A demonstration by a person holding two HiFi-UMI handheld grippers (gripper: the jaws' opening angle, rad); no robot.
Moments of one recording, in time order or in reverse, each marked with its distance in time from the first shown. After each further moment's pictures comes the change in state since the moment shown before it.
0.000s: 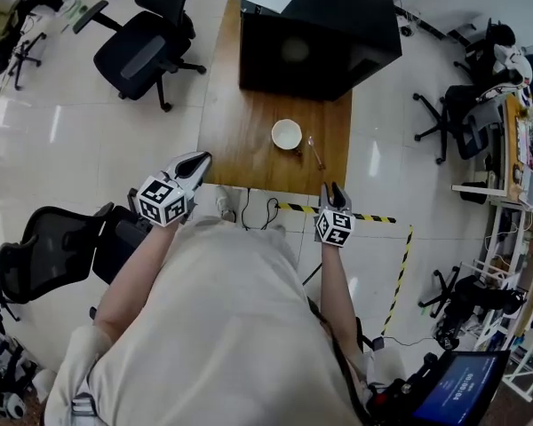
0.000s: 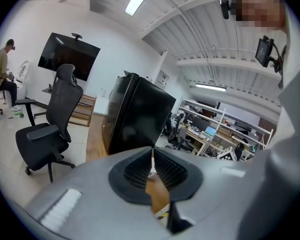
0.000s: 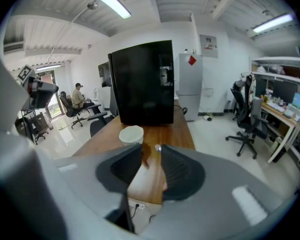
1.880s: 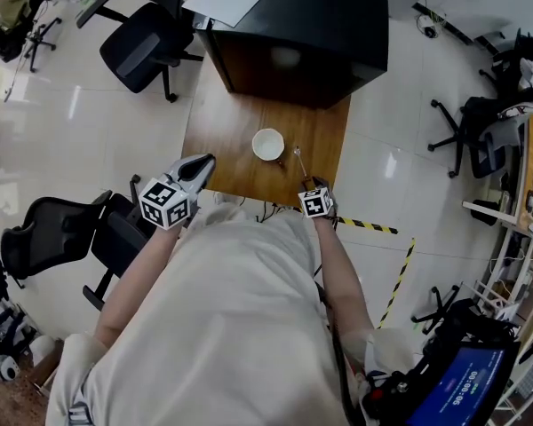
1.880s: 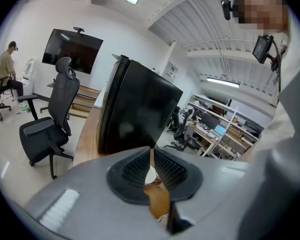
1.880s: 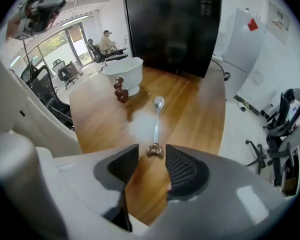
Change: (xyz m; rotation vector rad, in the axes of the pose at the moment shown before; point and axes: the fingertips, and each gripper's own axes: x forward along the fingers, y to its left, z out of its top) left arm 0.093 -0.047 0.020 -0.059 0.079 0.106; right arm 0.139 -0.043 -0.111 -0.411 0.529 0.289
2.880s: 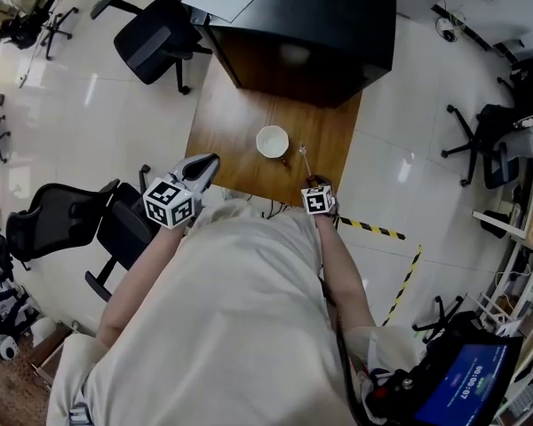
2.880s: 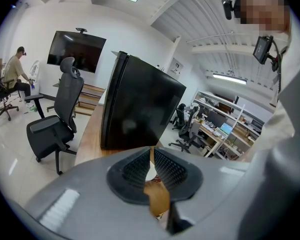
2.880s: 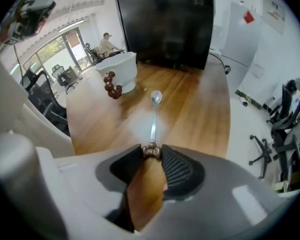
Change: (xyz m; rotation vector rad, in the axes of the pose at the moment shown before) left arm 0.006 -0.013 -0.009 -0.017 0.029 0.074; right arm 0.019 -0.004 0.000 0.040 -0.018 0.036
